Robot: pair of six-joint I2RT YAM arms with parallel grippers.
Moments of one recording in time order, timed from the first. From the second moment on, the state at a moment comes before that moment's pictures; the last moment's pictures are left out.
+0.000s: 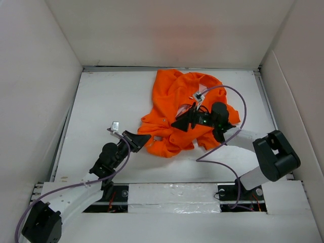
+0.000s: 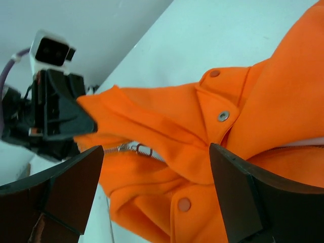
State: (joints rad) left arm -0.59 0.61 0.06 0.50 0.04 -1.16; right arm 0.45 1.52 0.66 0.79 -0.77 0.61
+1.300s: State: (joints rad) left arm -0.57 0.36 0.04 0.26 0.11 -1.25; right arm 0.77 1.68 0.63 0.89 -0.68 0.45
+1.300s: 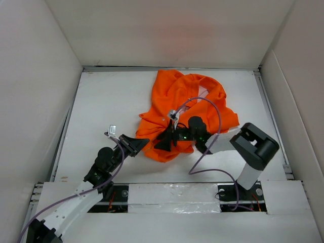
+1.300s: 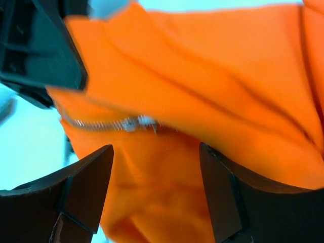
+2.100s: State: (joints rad) left arm -0.57 0.24 0.04 0.10 0.12 -1.25; right arm 0.76 2.09 0.79 1.30 -1.00 0.96
